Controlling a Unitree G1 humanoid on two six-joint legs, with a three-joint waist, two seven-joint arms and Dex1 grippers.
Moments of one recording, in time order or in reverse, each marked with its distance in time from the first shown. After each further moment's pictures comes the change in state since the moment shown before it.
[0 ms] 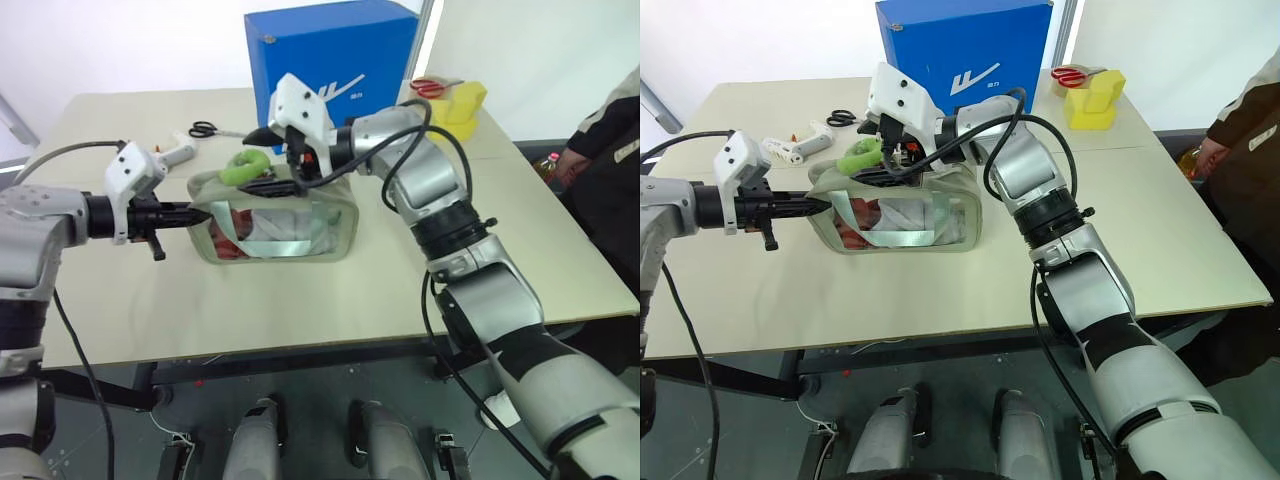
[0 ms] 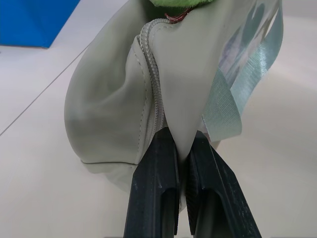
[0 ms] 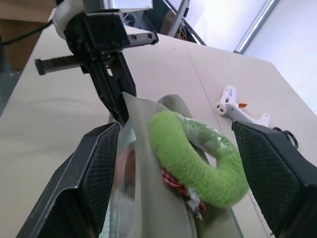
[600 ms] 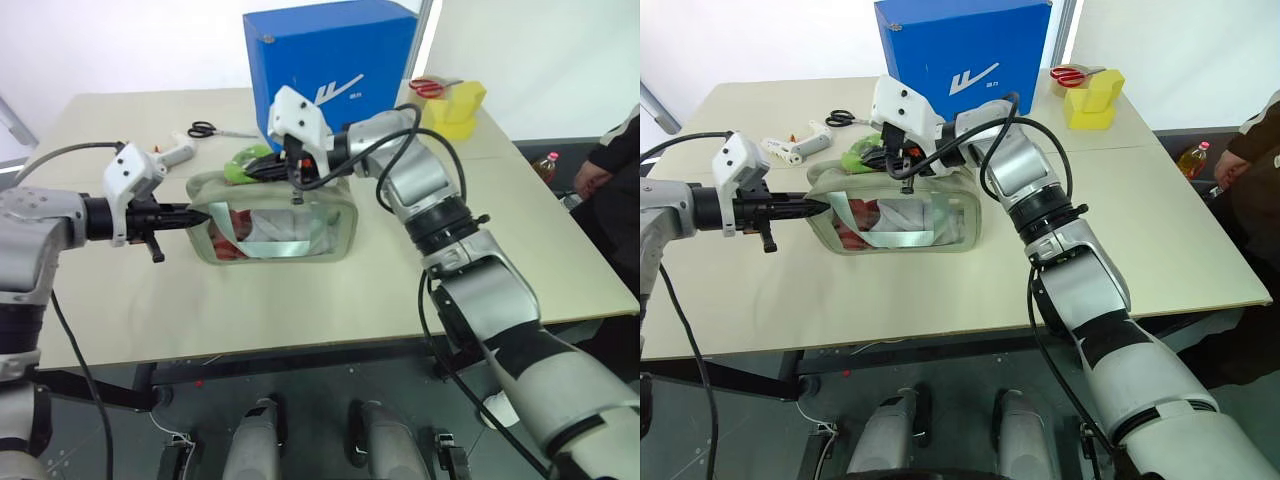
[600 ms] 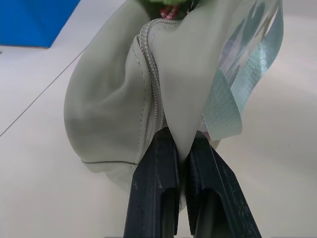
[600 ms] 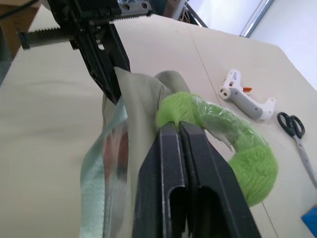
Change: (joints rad) left arm 0.011 0.007 -0.001 -0.019 -0.009 0.001 0.015; right arm -0.019 -0.027 0.000 0.095 -0.044 -0.061 0.029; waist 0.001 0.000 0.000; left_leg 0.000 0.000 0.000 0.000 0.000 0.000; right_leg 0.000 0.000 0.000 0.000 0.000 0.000
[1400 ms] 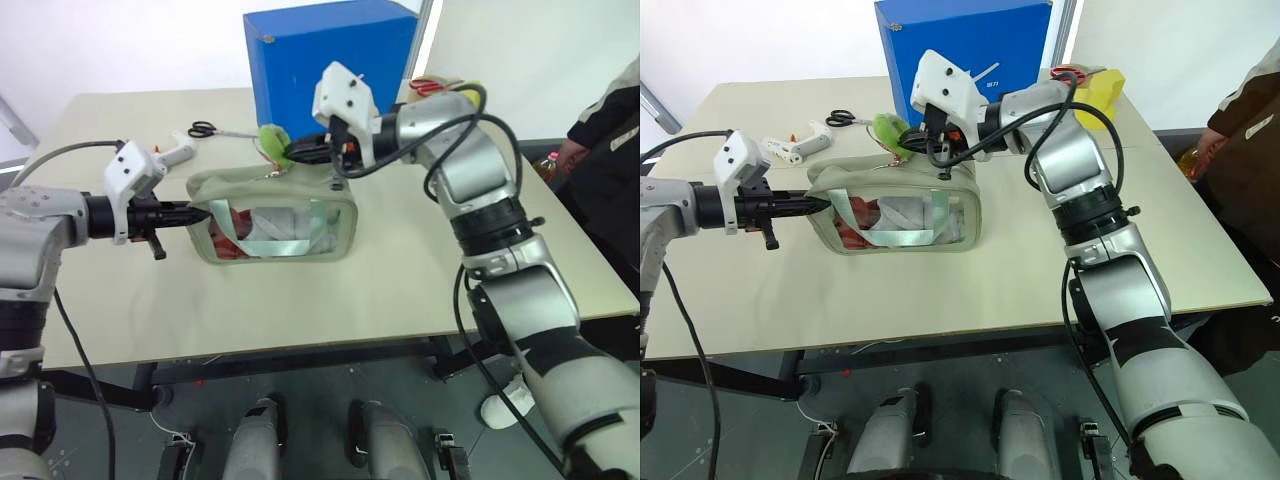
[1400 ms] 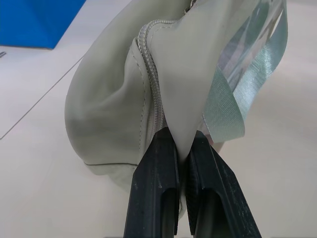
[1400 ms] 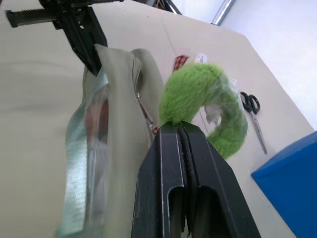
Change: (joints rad) left arm -0.014 -0.011 -0.002 0.024 0.004 -0.005 0.007; right arm 0.098 -0.167 -0.037 -0.330 0.041 0.209 0.010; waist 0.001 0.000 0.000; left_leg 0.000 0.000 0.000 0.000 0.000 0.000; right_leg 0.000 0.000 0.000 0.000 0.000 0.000
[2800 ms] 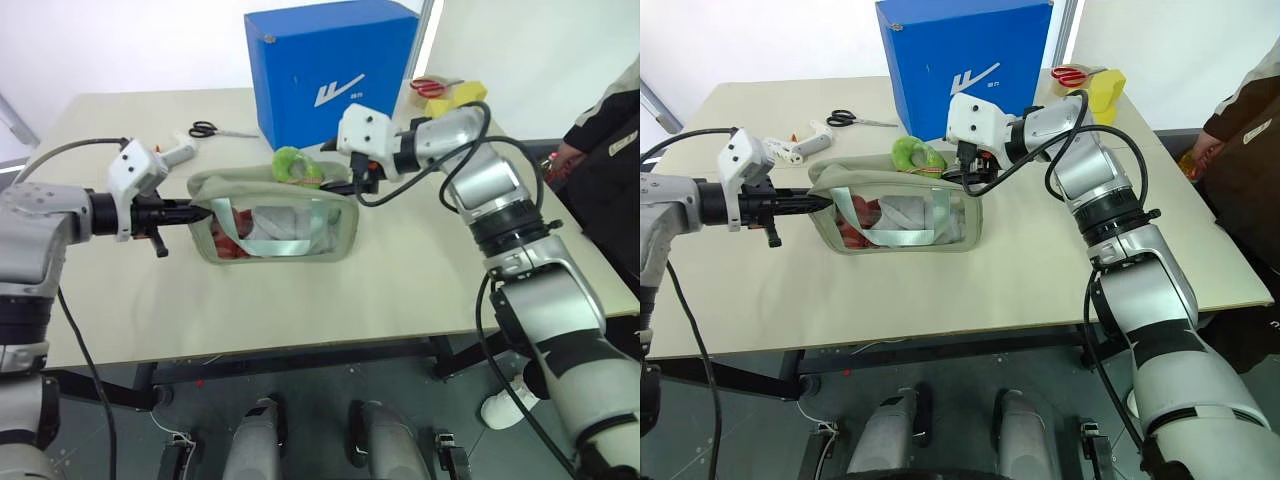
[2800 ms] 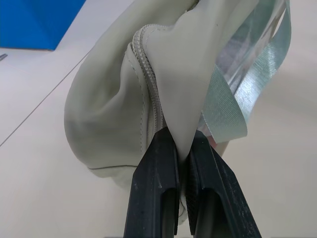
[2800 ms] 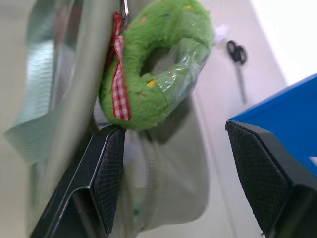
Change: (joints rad) left arm -0.014 -0.011 -0.009 0.013 0.026 -0.018 -0.014; right arm -0.015 -0.087 0.099 0.266 -0.126 -0.313 0.026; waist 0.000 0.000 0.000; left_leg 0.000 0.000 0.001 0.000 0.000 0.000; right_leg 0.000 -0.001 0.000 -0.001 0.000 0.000
